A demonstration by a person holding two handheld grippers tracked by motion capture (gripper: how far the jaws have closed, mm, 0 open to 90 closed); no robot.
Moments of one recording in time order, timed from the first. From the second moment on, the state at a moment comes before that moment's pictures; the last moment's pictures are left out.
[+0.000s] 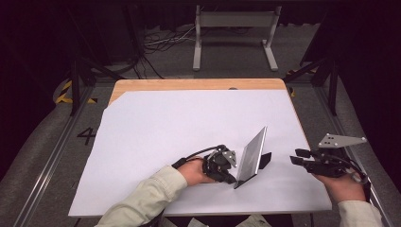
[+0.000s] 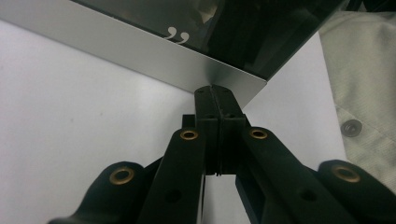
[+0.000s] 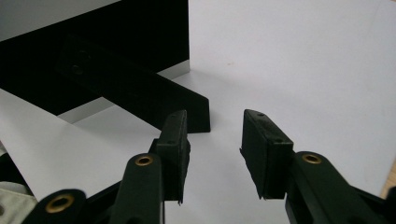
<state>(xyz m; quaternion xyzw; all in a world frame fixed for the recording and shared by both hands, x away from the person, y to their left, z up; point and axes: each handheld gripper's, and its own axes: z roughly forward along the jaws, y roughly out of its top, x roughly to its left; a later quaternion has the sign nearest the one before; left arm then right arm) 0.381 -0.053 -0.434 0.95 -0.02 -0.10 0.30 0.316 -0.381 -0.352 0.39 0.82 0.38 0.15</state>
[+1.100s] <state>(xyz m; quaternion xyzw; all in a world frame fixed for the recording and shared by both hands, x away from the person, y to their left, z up) 0.361 -0.107 -0.440 0.93 -0.04 -0.14 0.33 0.301 -0.398 -0.352 0.42 0.81 0.38 0.16</state>
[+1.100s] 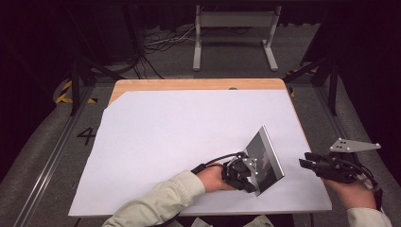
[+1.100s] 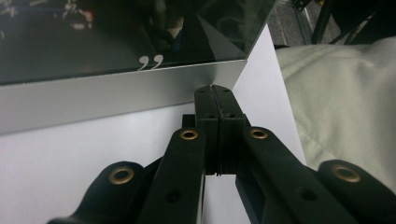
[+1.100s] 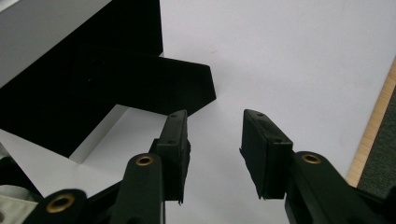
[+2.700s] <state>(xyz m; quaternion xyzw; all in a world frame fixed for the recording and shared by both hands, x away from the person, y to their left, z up) 0.401 0.023 -0.420 0.93 0.08 -0.05 0.36 0.319 -0.364 -0.306 0.50 0.77 0.36 0.14</state>
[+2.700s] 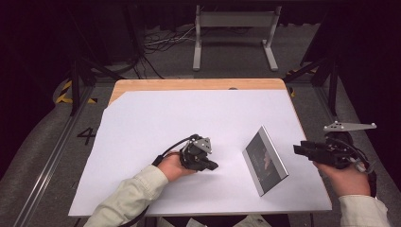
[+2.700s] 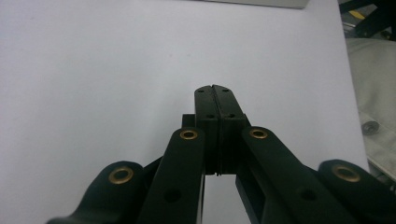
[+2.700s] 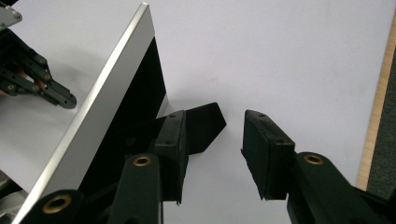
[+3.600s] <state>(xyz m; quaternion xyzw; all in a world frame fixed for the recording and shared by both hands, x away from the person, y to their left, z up) 0.418 0.056 -0.427 0.92 0.14 -0.05 0.36 0.342 -0.343 -0.283 0.53 0.78 0.30 0.10</state>
